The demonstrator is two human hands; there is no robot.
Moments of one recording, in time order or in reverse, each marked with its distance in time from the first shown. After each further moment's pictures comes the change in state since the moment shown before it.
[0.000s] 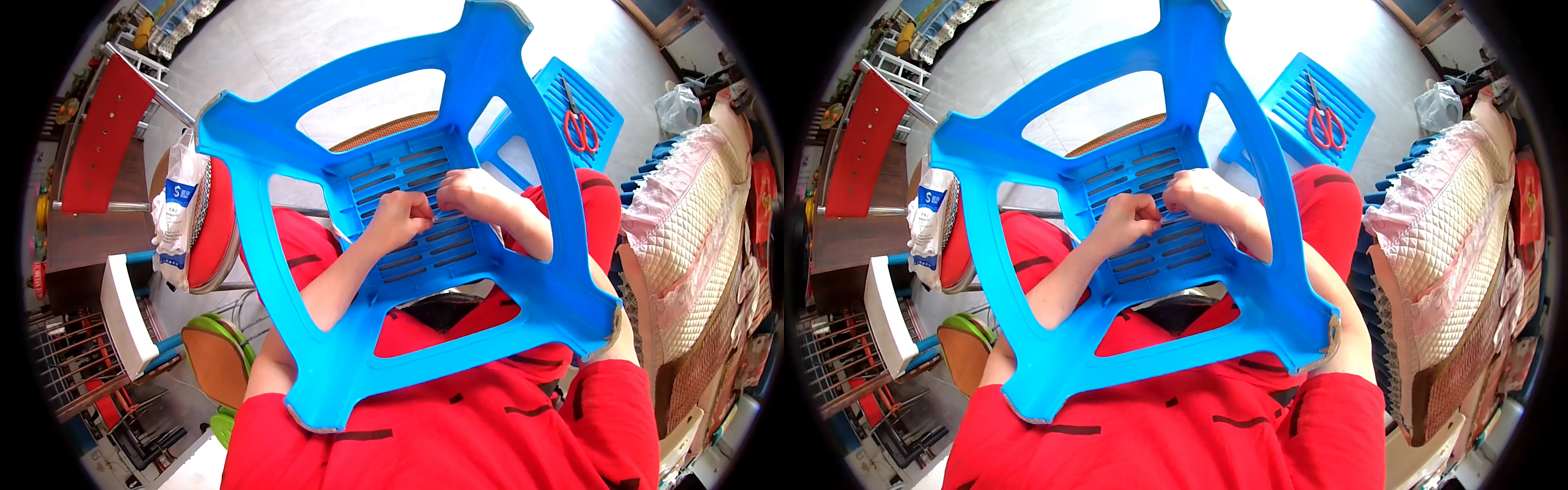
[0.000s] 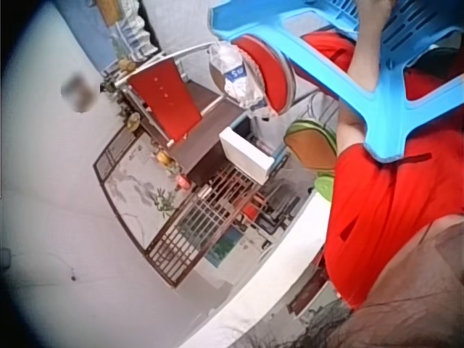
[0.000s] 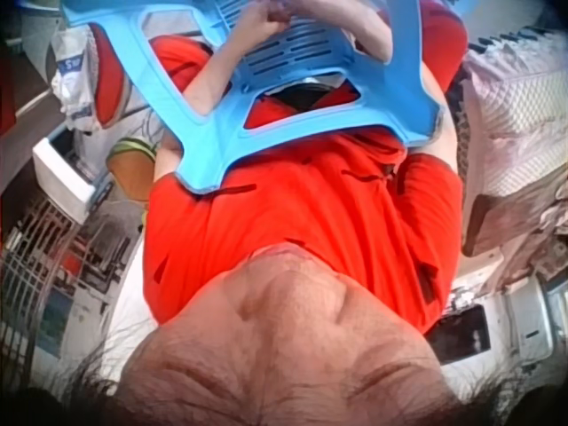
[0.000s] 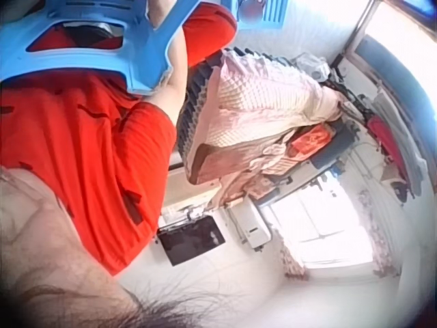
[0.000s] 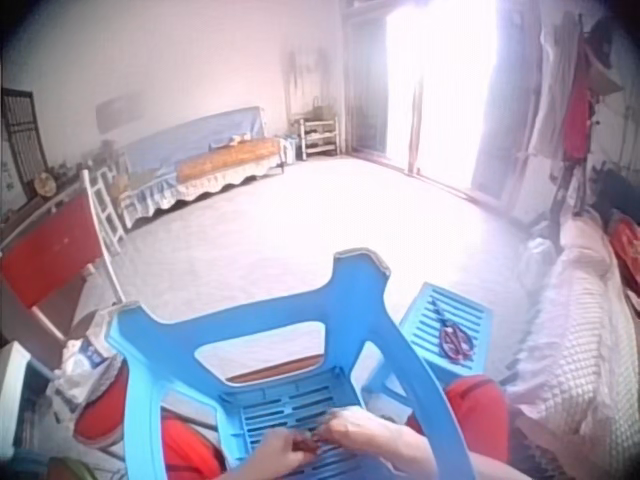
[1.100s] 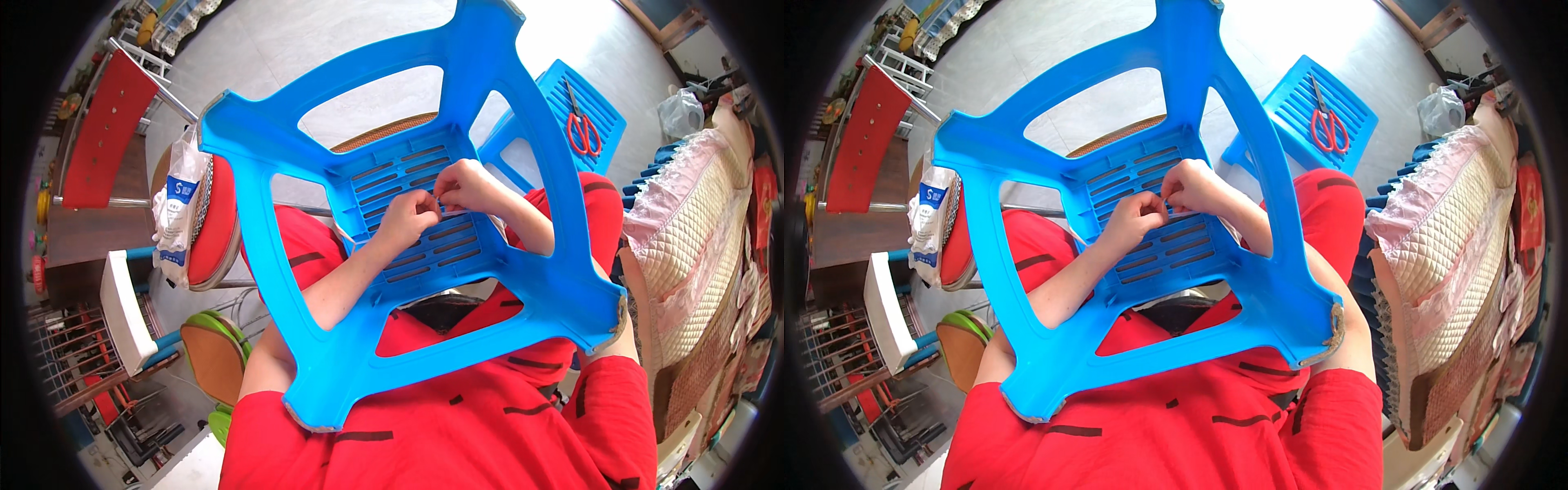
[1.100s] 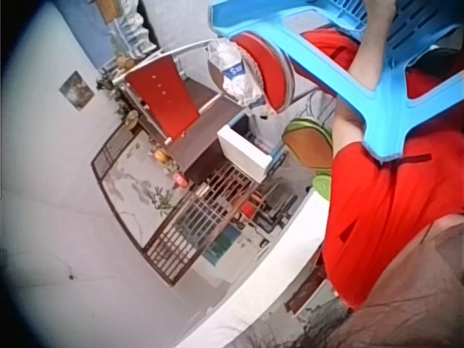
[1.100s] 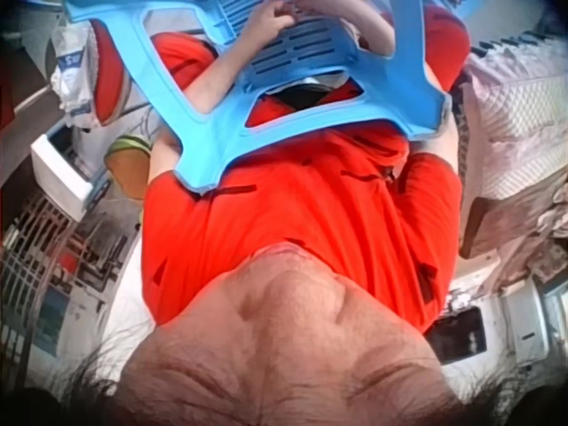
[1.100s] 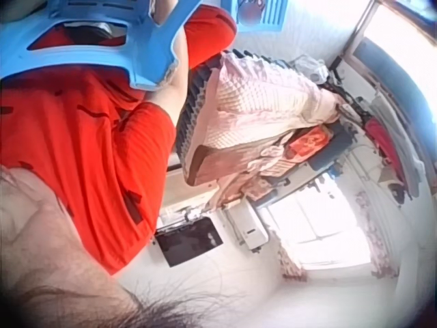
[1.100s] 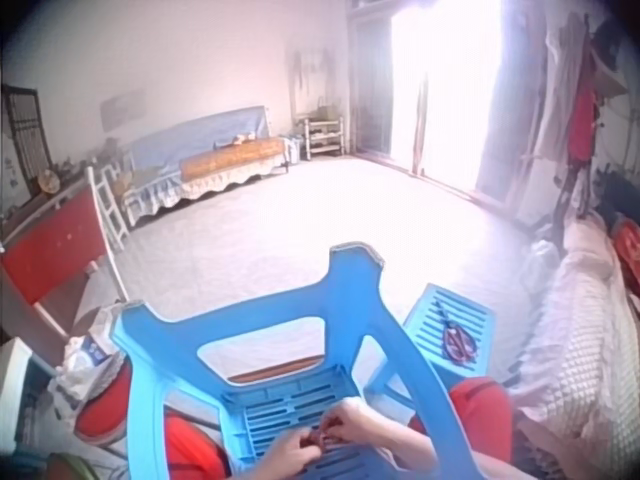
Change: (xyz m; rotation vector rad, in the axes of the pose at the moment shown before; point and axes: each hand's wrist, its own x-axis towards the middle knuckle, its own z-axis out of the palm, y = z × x) left_hand 0.004 -0.003 0.015 -0.152 0.065 -0.021; right_hand 0.012 -0.003 -0.009 0.567 0.006 0.567
